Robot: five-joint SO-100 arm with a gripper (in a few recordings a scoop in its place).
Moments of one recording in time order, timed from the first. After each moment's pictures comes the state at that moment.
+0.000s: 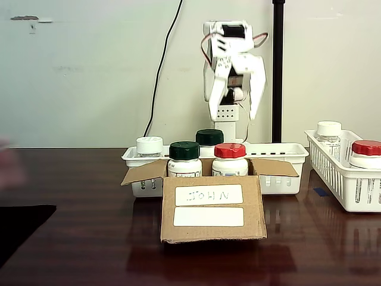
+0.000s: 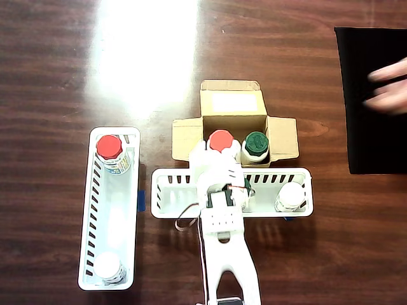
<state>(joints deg) 1.1 114.5 104.6 40.3 93.8</state>
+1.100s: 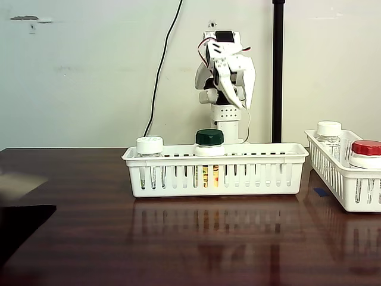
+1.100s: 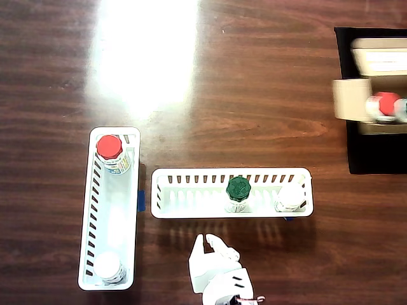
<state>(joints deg) -7.6 188.9 146.0 75.8 95.3</state>
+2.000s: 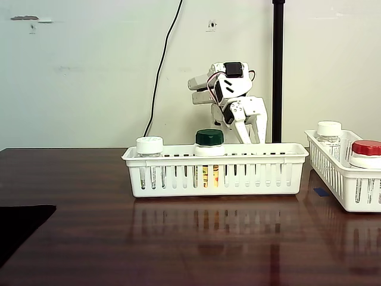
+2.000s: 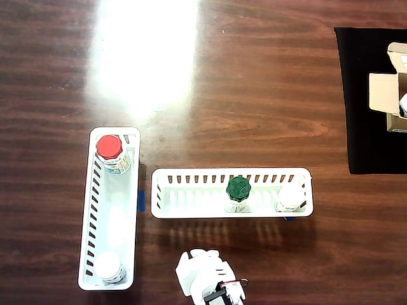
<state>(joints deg) -18.7 192.0 169.7 64.8 91.0</state>
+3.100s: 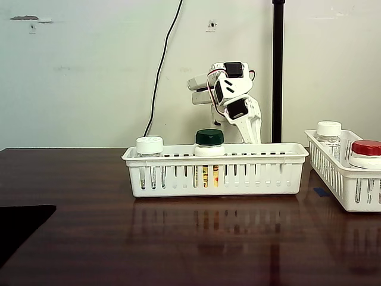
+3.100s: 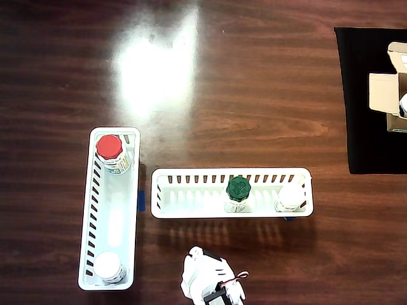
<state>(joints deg) -18.7 192.0 169.7 64.8 47.4</state>
